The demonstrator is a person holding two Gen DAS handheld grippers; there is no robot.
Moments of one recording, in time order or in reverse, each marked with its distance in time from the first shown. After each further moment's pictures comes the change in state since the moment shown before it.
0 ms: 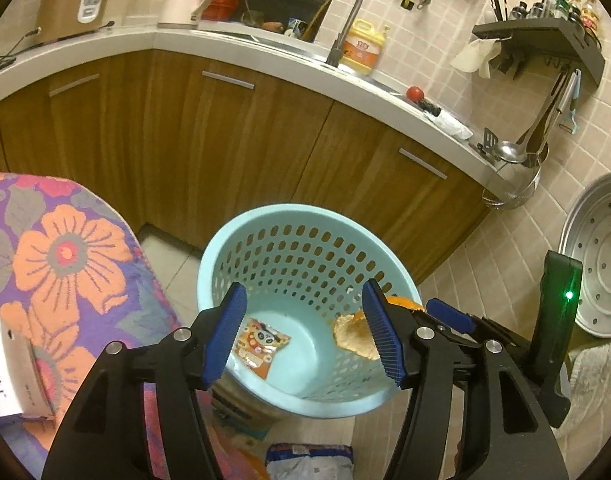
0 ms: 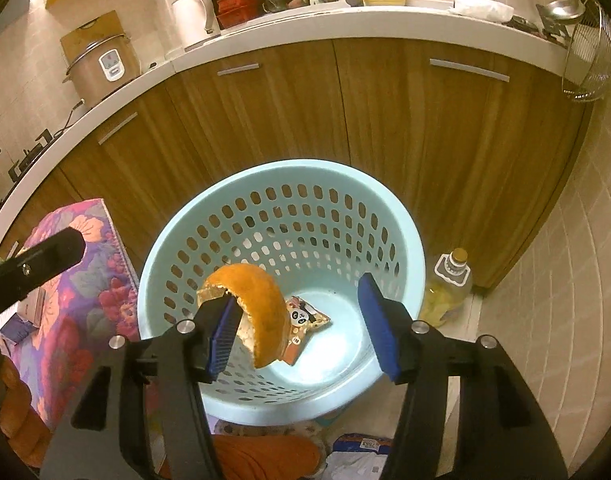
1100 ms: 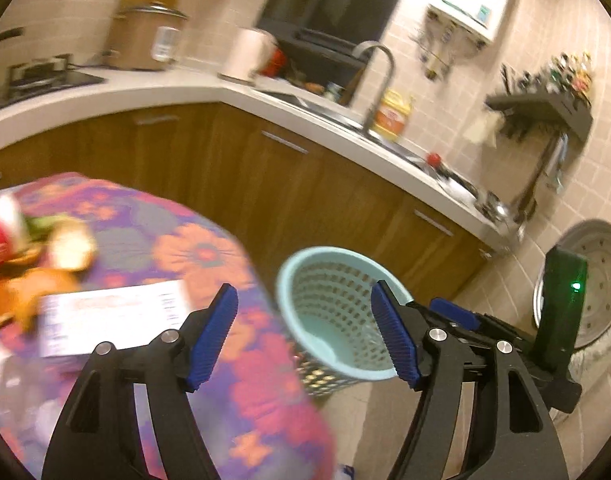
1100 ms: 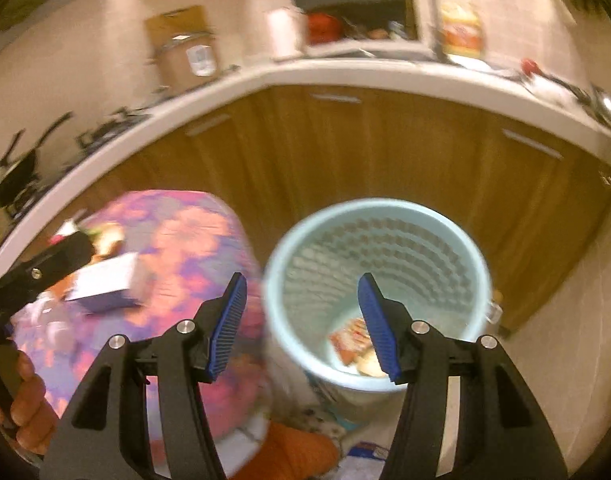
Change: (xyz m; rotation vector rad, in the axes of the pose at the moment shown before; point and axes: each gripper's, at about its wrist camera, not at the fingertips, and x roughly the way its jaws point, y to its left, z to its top) left arm -0.156 0.042 -0.029 -0.107 -0.206 0.096; right arm -0.086 0.110 0.000 -0.216 -0.069 0.210
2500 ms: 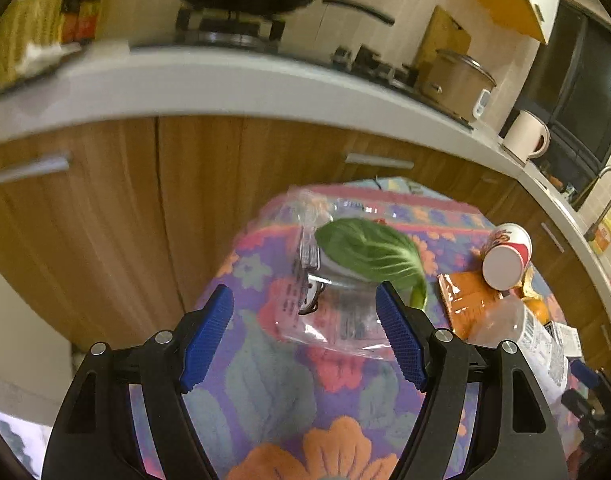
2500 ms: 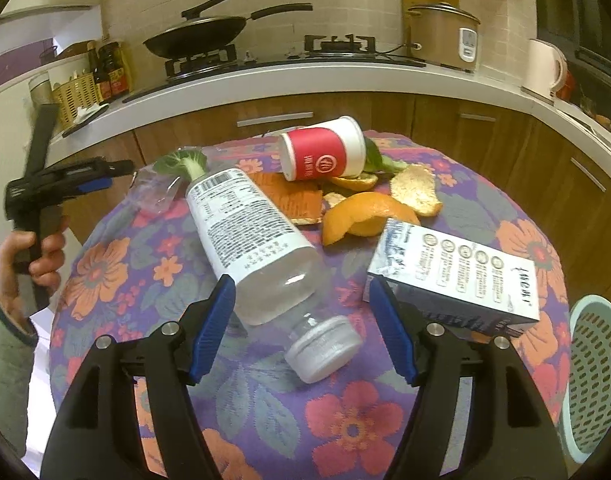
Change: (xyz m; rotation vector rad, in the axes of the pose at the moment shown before) left arm -0.218 0.360 -0.055 -0.427 -0.095 0.622; right arm 0.064 0.283 -0.062 -0.501 0.105 0.405
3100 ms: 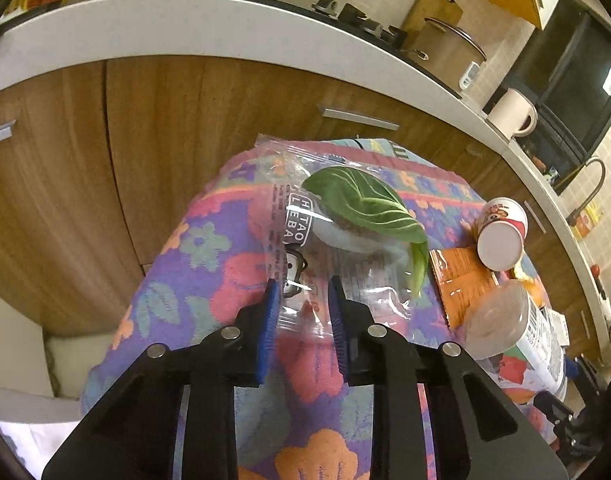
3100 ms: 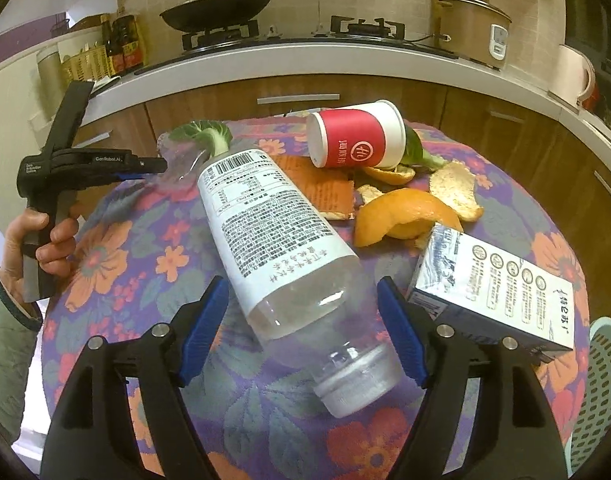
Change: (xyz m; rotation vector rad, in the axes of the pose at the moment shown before) left arm 0.034 -0.008 -0.003 0.009 0.115 -0.086; right arm 0.031 0.015 0.007 -0.065 0.065 0.023
